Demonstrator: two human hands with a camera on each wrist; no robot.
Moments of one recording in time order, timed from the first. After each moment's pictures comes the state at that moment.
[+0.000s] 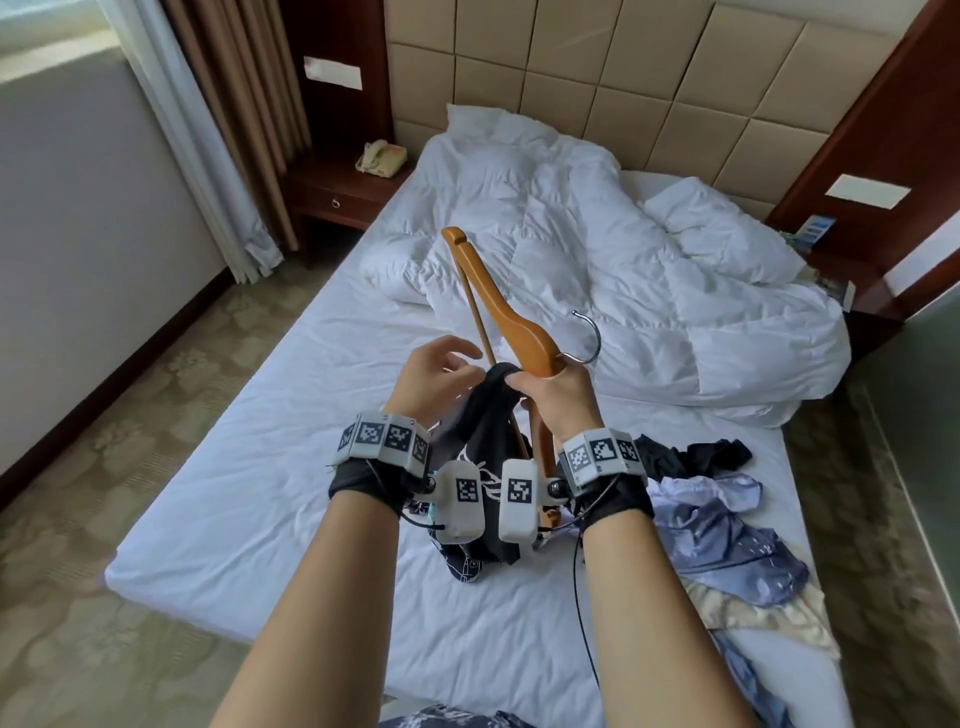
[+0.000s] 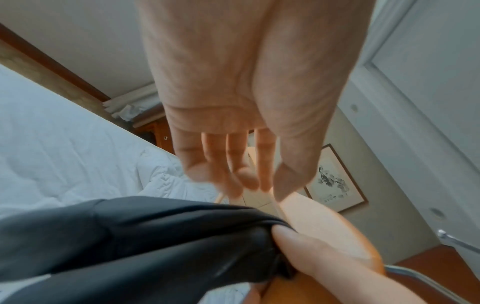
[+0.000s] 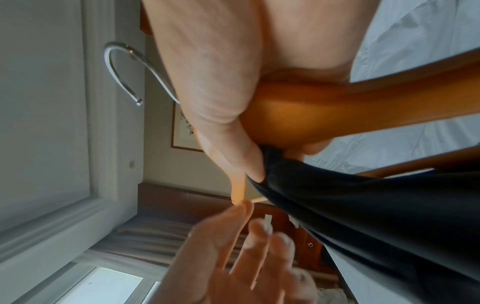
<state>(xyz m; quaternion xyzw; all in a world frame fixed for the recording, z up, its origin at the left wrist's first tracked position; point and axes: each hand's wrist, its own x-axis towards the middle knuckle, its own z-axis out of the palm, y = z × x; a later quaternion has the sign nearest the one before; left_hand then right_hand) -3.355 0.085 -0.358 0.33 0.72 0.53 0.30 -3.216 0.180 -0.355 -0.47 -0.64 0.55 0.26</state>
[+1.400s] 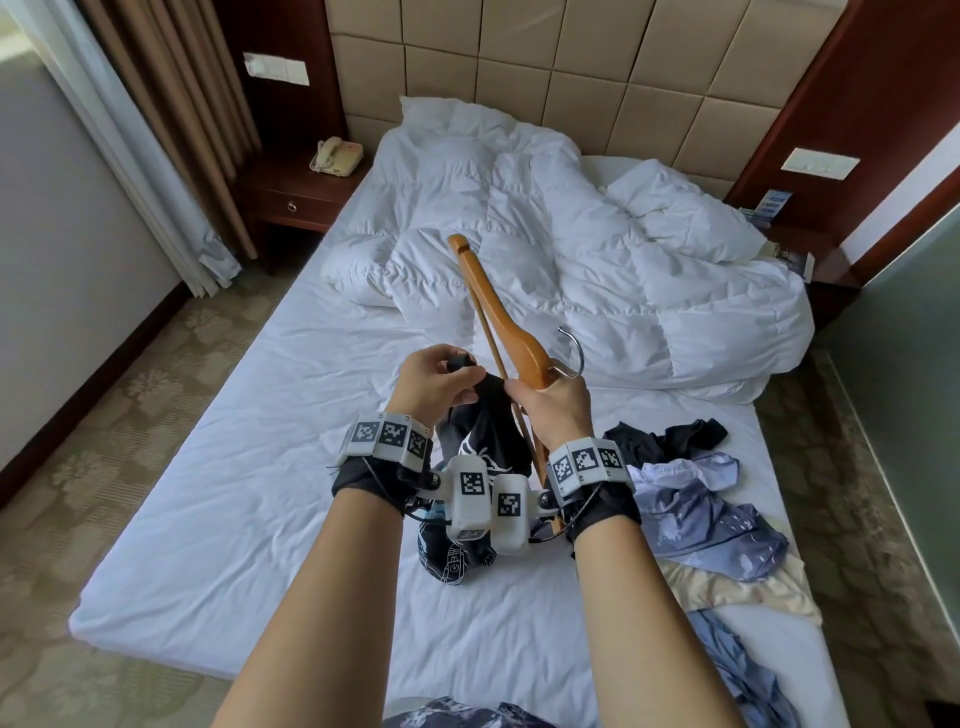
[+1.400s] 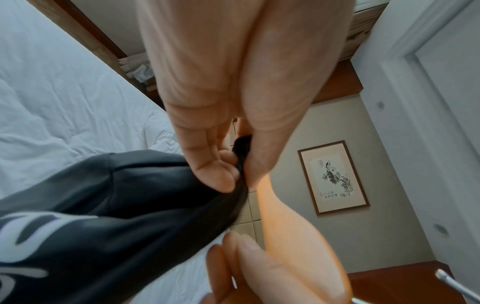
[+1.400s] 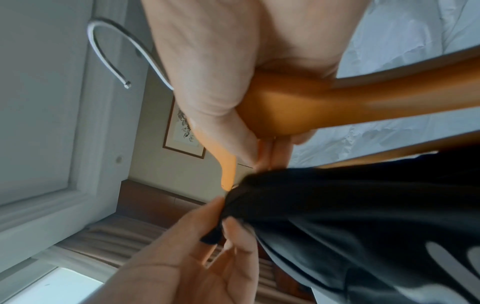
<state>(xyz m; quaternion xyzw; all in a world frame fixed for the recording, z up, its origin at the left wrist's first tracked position) -3.339 0.131 -0.366 0.25 0.64 0.60 0.41 -3.200 0.206 -0.376 -0.54 -0.63 0.49 0.28</state>
